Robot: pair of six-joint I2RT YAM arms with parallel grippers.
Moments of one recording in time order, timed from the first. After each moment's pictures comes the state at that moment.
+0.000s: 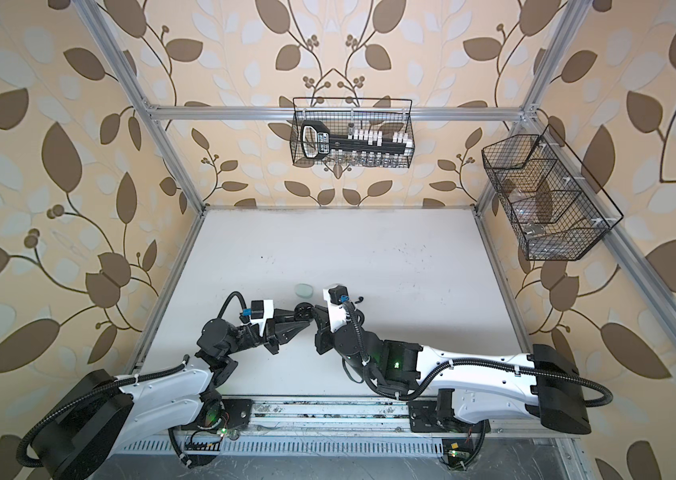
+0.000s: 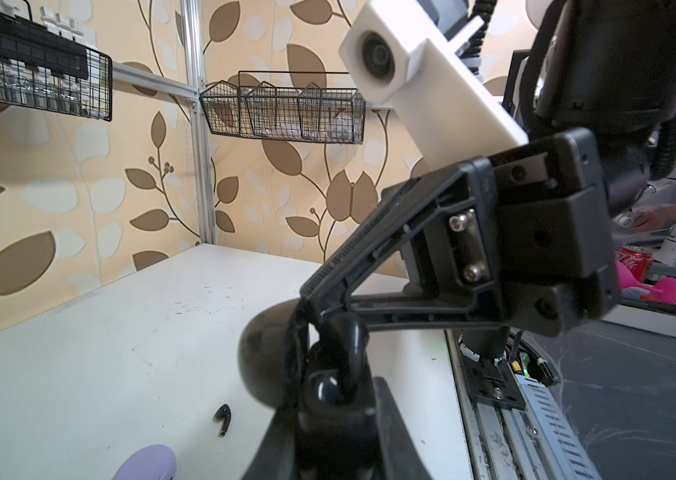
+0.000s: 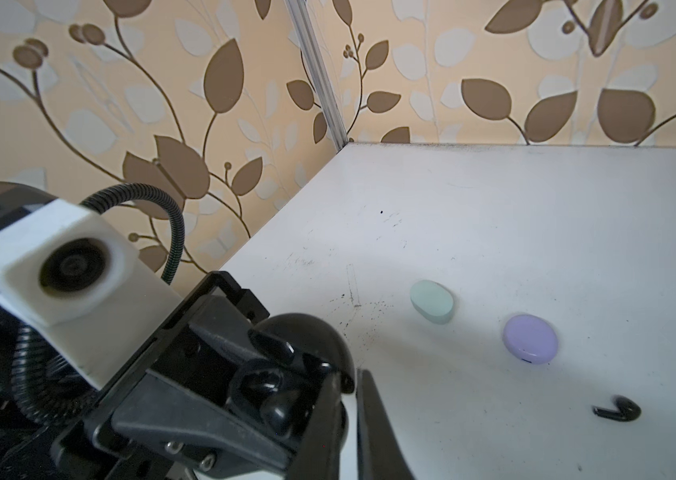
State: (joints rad) left arm -0.56 1.04 0.09 1.18 0.73 -0.19; right arm 1.29 1.15 0.71 0.15 0.61 0.48
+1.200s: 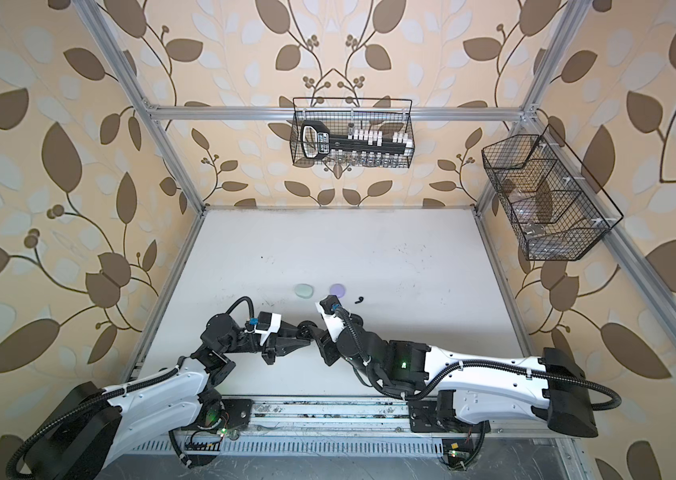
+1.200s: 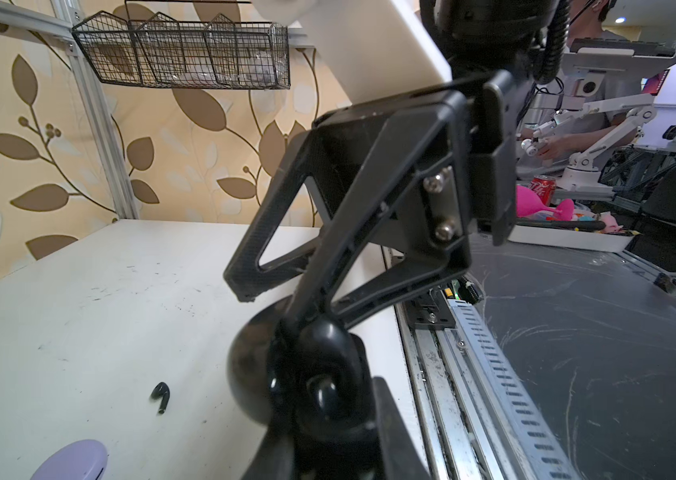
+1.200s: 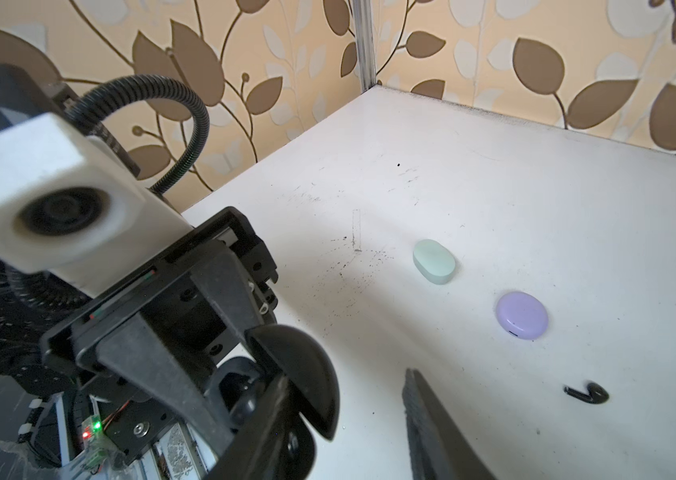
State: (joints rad) left arm -0.55 0.97 0.12 0.92 0.98 -0.06; right arm 1.29 1.09 0.72 -0.04 0.48 0.34
